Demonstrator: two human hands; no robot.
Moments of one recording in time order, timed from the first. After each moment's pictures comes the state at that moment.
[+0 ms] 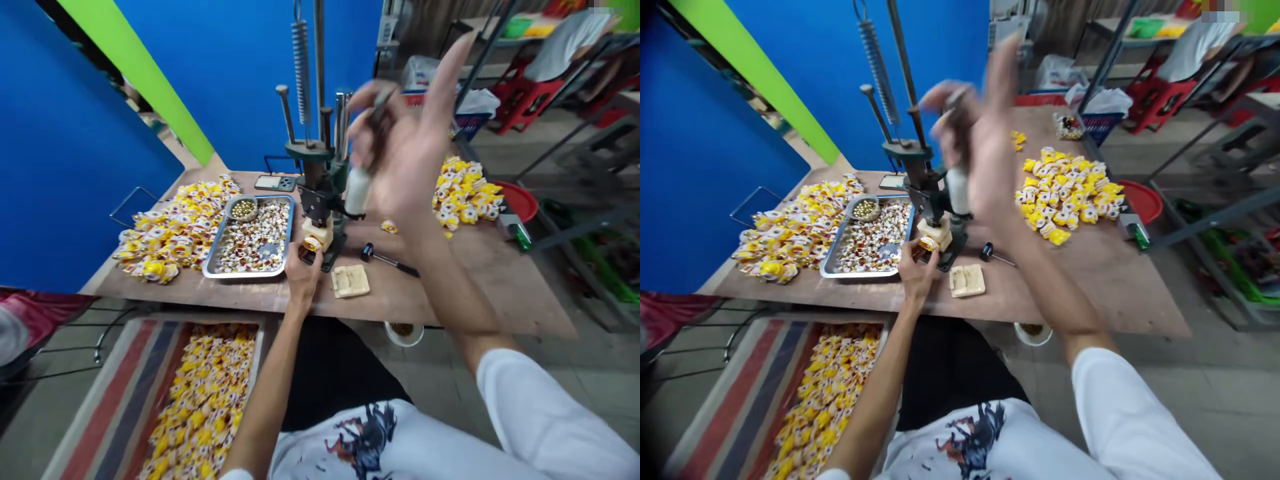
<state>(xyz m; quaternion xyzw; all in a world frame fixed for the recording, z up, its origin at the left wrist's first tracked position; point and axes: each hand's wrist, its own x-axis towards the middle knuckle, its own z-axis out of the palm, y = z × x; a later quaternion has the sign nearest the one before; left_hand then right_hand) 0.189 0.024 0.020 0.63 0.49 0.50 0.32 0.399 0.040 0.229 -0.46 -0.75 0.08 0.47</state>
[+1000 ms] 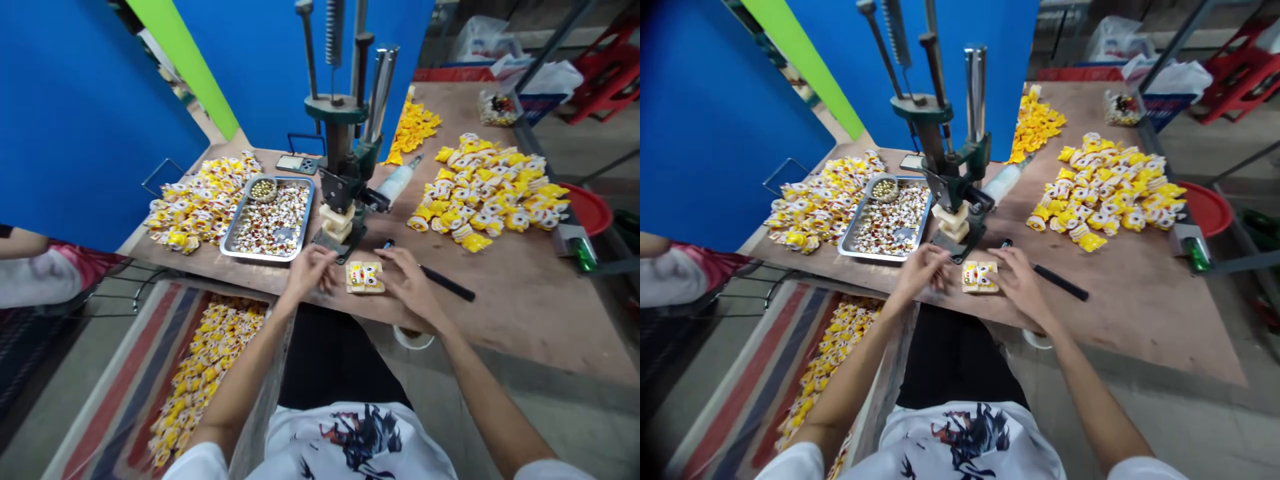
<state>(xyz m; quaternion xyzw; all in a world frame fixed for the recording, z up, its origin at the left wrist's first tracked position) 0.148 0.013 0.044 0.57 0.50 0.30 0.58 0.424 -0.095 0.023 -0.58 -0.65 0.24 0.43</state>
